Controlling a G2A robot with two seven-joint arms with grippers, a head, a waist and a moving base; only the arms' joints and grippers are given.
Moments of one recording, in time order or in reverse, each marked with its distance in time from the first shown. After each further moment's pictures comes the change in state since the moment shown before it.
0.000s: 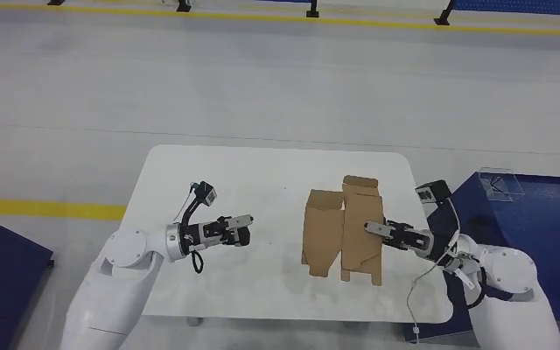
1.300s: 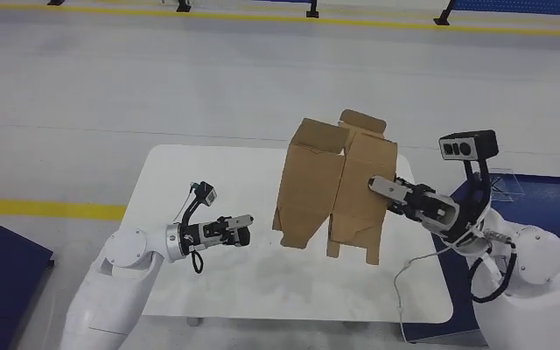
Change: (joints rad) left arm 0.000 0.000 0.000 0.000 0.000 0.000 0.000; right arm 0.156 0.010 -0.068 -0.235 0.193 0.237 -0.246
